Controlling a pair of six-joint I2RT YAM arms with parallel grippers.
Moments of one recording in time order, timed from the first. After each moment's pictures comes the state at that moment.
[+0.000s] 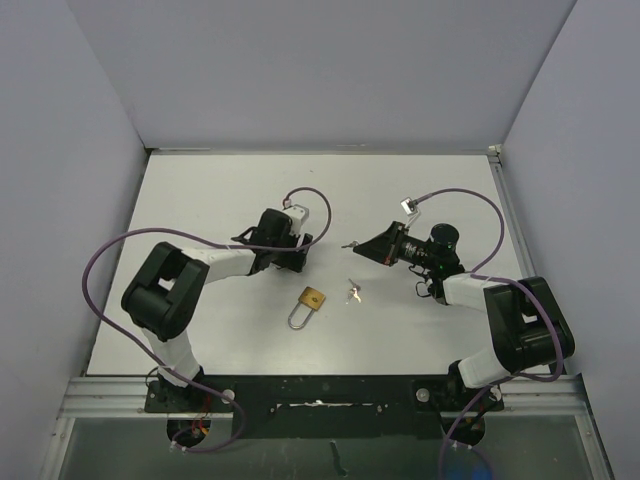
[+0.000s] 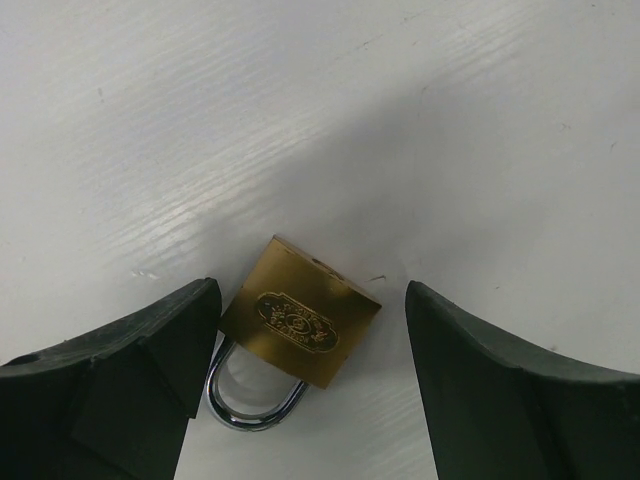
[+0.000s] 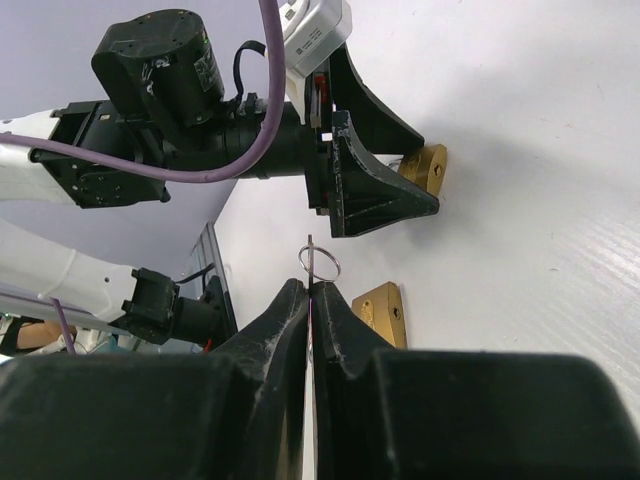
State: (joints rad) left arm -0.55 1.79 0.95 0.02 0.02 -0.10; right arm 0.23 1.49 0.50 0.89 -0.87 0.83
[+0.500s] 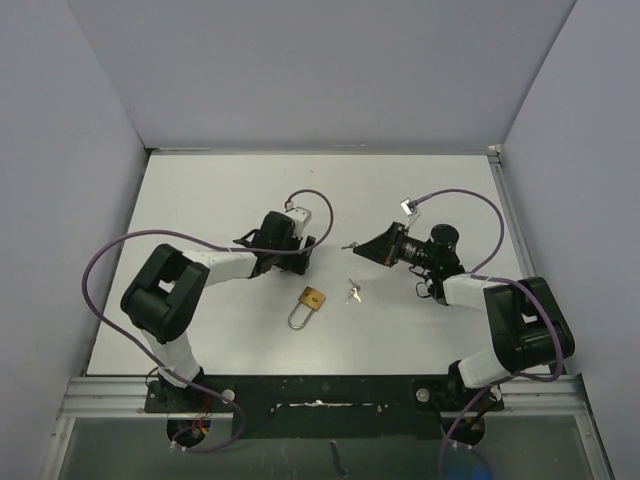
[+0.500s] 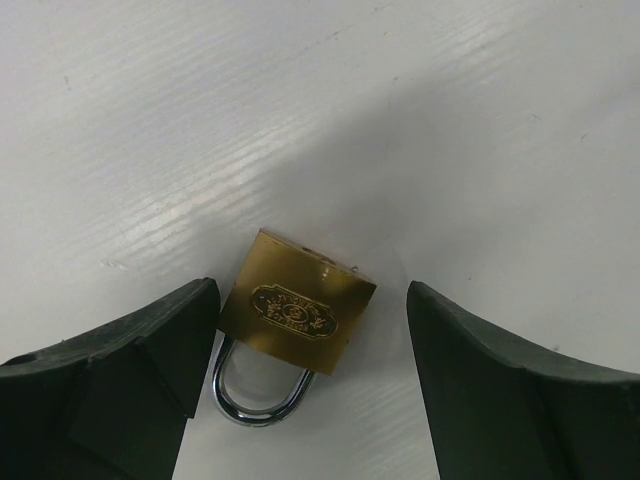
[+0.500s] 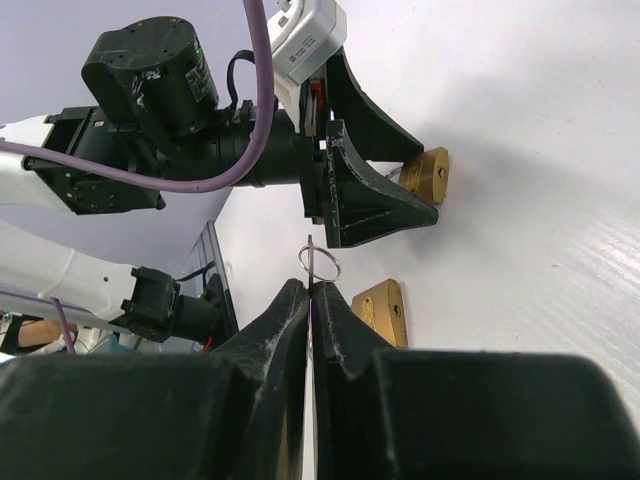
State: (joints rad) left arm -0.58 1.78 0.93 0.03 0.02 -0.14; right arm 0.23 1.49 0.49 0.89 -0.87 0.83
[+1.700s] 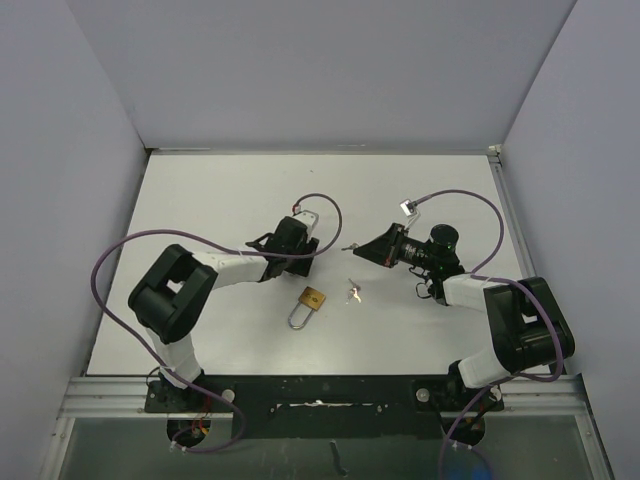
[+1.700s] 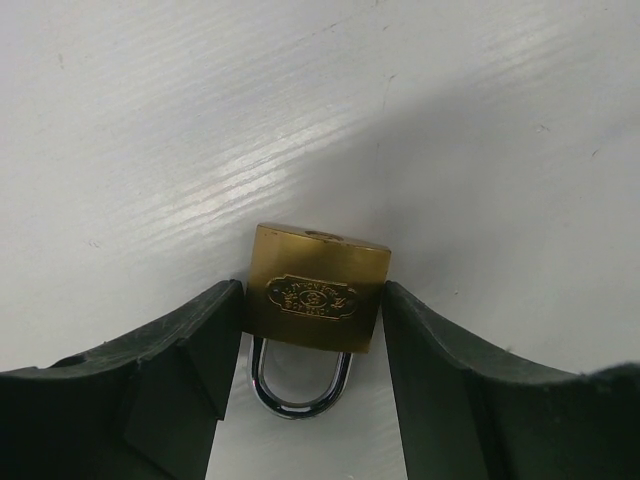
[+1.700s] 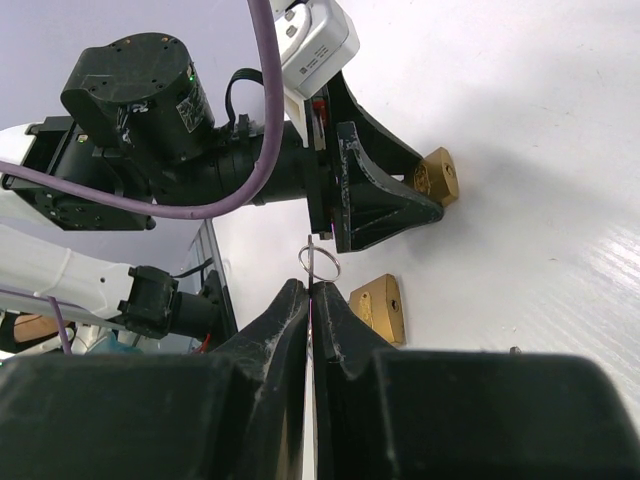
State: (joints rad) left arm -0.67 1.80 0.96 -0.02 -0.15 -0.21; right arm 0.23 1.49 0.49 0.87 -0.88 0.82
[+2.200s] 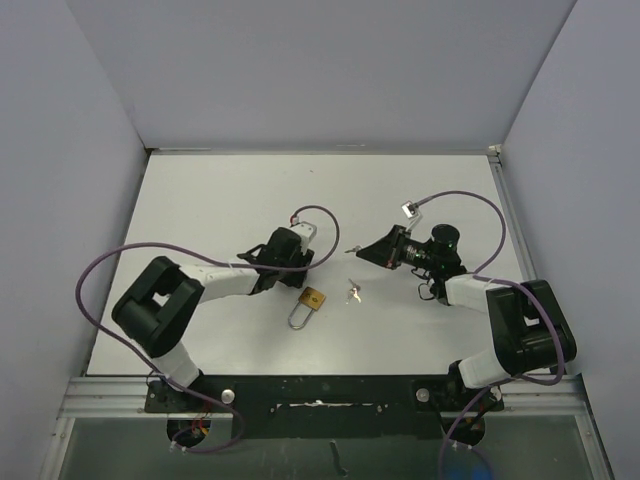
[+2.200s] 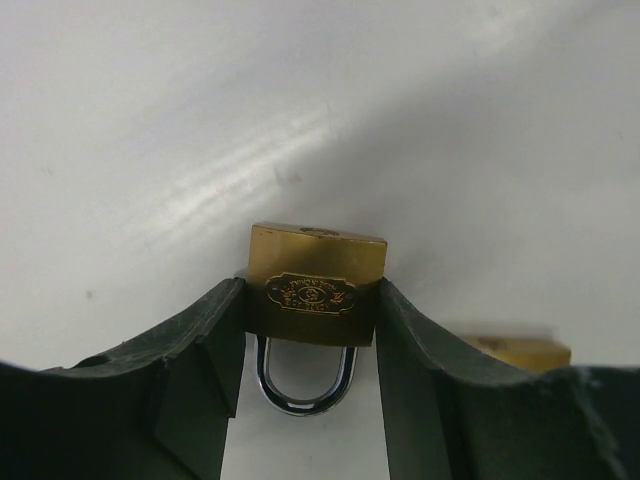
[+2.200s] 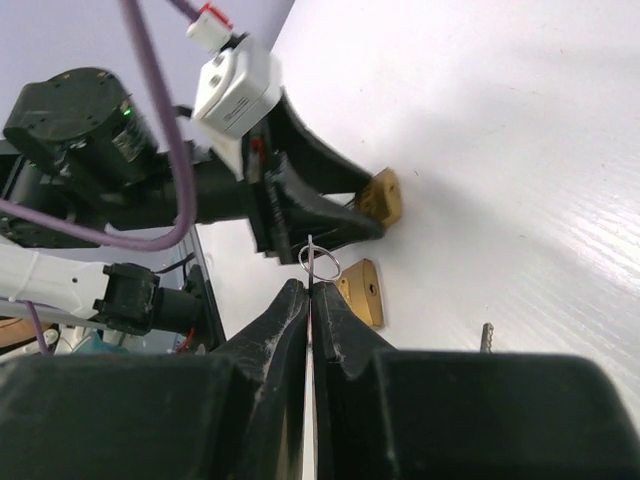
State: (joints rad) left arm -0.68 1.73 0.88 0.01 -0.13 -0.19; right arm 0.21 1.48 0.49 0.79 -0.87 0.77
